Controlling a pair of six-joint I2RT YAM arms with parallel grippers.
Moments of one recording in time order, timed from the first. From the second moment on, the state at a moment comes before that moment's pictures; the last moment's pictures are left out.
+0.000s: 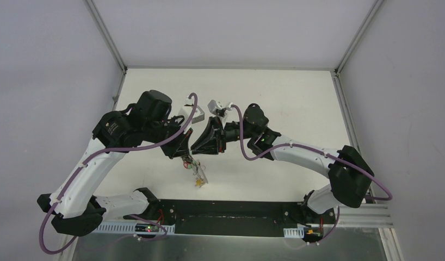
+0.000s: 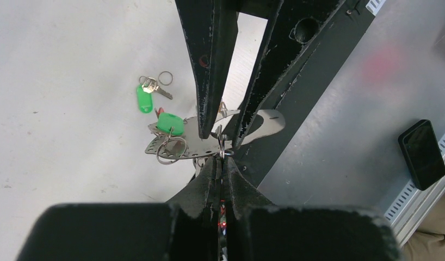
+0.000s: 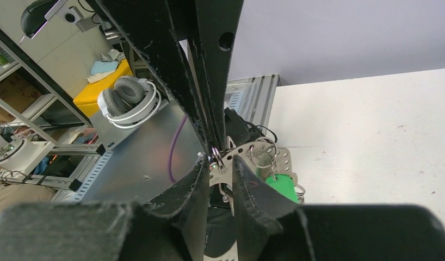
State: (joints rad) left arm -0.73 1.10 1.56 -1.30 0.33 0.03; right arm 0.94 1.50 0.99 0.66 -0.91 0.46
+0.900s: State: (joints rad) left arm -0.73 1.08 1.56 -1.29 0.34 0.03; right arm 0.95 1.54 0.99 0.73 -0.97 0.51
